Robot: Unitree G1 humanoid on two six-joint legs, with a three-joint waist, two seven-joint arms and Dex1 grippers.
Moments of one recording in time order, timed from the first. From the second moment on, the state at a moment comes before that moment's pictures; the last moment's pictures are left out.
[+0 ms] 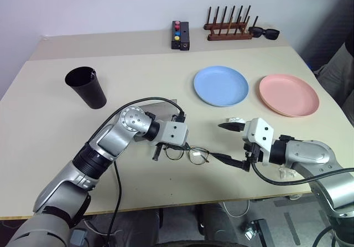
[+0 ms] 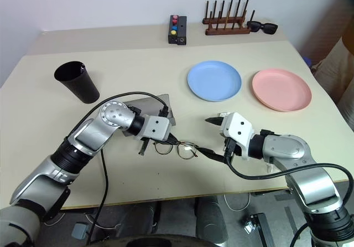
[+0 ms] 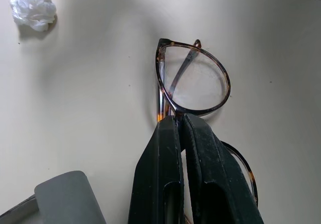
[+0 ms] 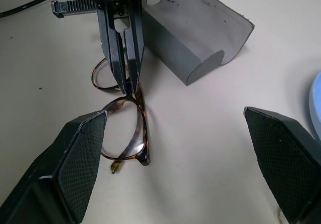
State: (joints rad) left arm -0.68 0.54 -0.50 0.00 -0.02 0.18 -1.29; right arm -0.07 -0.78 -0.02 -0.53 0.38 0.46 0.89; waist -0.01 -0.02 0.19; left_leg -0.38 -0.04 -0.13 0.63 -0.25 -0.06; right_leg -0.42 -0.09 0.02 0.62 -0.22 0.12
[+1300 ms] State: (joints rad) left arm -0.66 0.70 -0.34 0.06 0.12 0.17 -1.13; right arm -0.05 -0.77 -0.02 -0.47 0.36 0.34 0.91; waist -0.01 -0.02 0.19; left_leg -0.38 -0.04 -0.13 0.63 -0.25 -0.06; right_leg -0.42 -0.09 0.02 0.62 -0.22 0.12
